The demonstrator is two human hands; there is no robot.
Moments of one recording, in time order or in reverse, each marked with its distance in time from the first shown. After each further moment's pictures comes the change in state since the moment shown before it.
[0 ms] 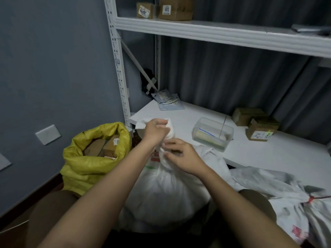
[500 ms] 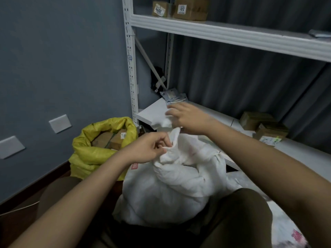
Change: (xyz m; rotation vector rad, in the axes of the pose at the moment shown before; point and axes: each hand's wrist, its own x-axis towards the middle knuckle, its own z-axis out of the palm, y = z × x) left_hand -0.063 -0.012 -0.067 0.431 -0.472 0.450; right_hand 0.093 -0.045 -0.054 -1.254 -0.527 -0.754
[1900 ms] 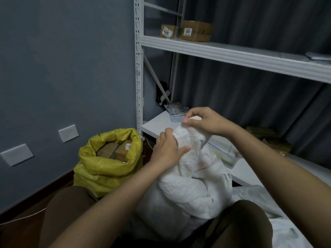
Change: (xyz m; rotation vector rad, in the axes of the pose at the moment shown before) left_hand 0.024 0.034 0.025 0.220 0.376 -0.295; right_hand -0.025 0.000 -0.067 1.235 0.256 0.549
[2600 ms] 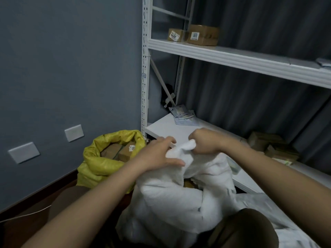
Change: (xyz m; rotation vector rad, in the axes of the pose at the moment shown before) left_hand 0.007 -0.038 -0.038 0.205 -0.239 0.177; right_hand 0.006 0.011 0.029 -0.781 -0.318 0.067
